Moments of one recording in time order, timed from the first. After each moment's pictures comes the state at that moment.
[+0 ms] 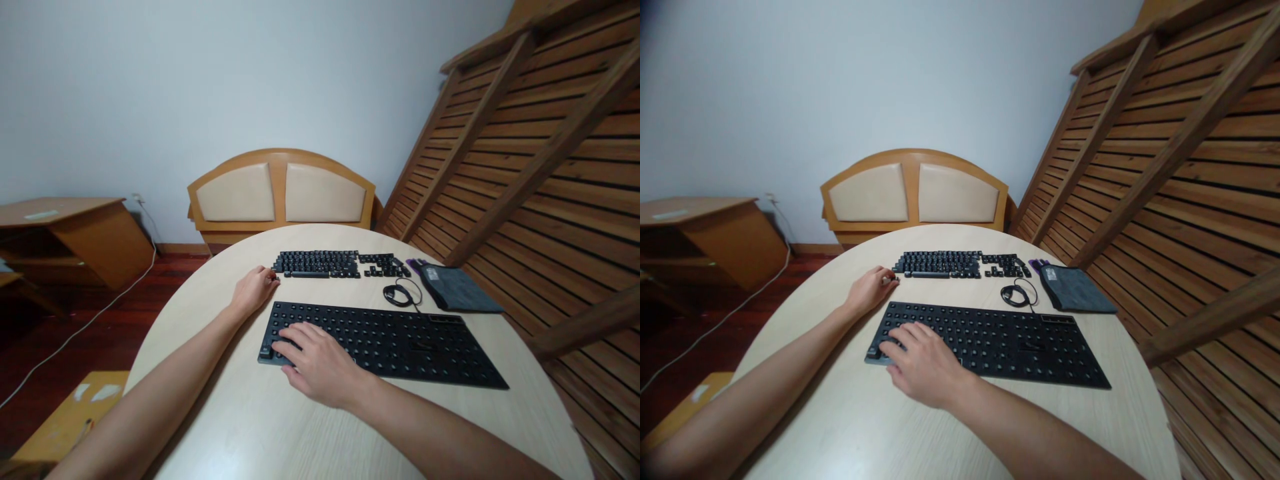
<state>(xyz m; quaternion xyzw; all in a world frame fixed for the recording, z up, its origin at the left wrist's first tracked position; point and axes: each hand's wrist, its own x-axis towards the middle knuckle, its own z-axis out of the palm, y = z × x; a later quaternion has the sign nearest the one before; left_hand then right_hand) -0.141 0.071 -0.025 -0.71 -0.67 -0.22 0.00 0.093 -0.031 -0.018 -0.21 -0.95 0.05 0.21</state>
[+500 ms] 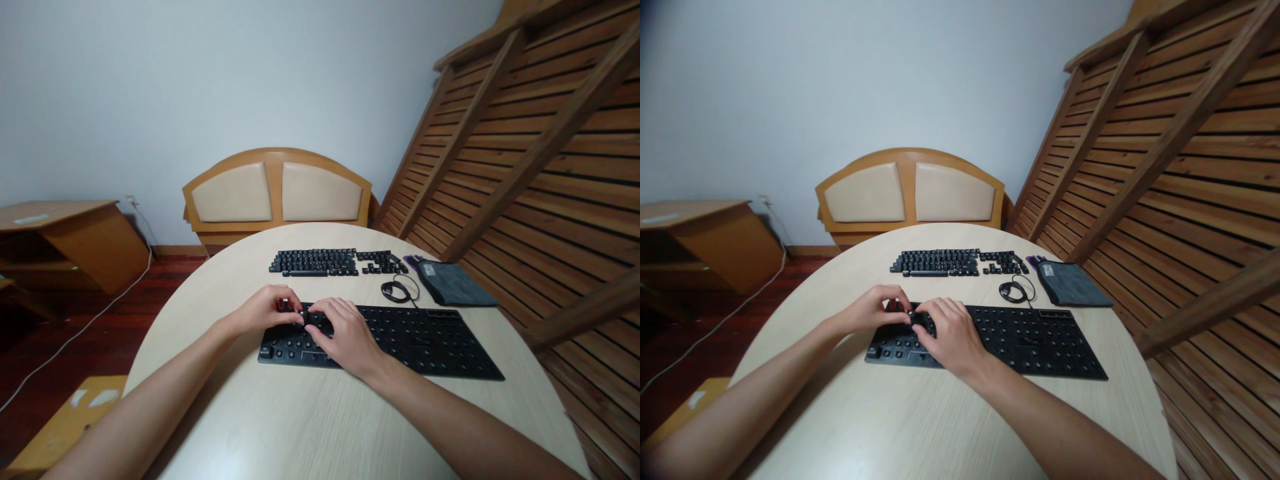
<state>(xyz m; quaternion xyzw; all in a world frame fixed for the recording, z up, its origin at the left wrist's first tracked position) -0.106 0.023 0.014 -0.83 -0.38 -0.28 -0.29 0.124 -0.007 -0.005 -0.34 -0.86 0.10 0.37</state>
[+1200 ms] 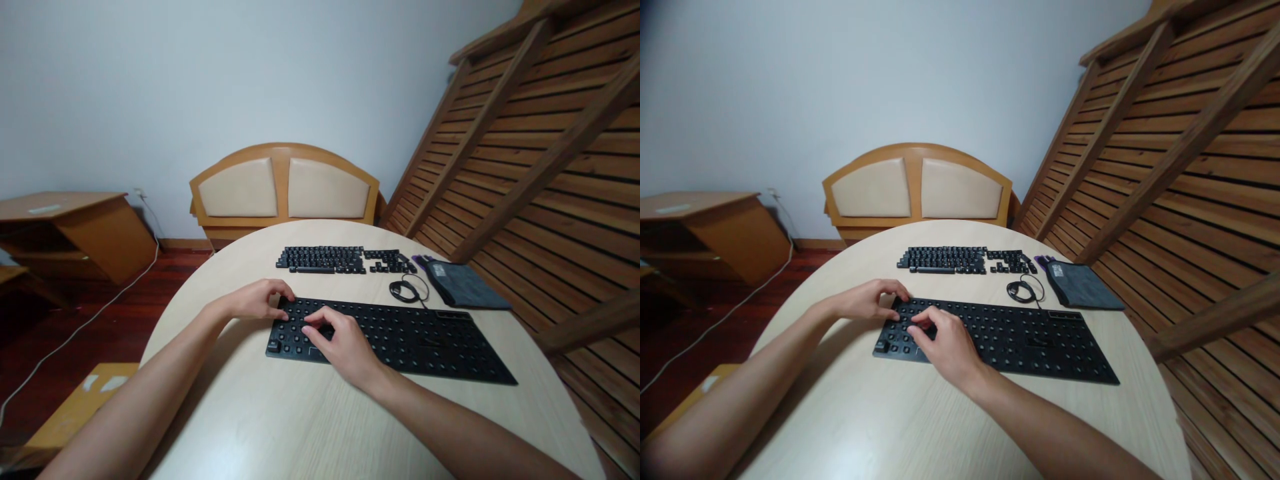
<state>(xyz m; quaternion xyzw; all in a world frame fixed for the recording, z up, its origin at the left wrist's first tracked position) -0.148 0.039 0.012 -0.86 -0.41 -0.15 -0.26 0.102 -0.022 -0.011 -0.39 -0.77 0.32 0.39</state>
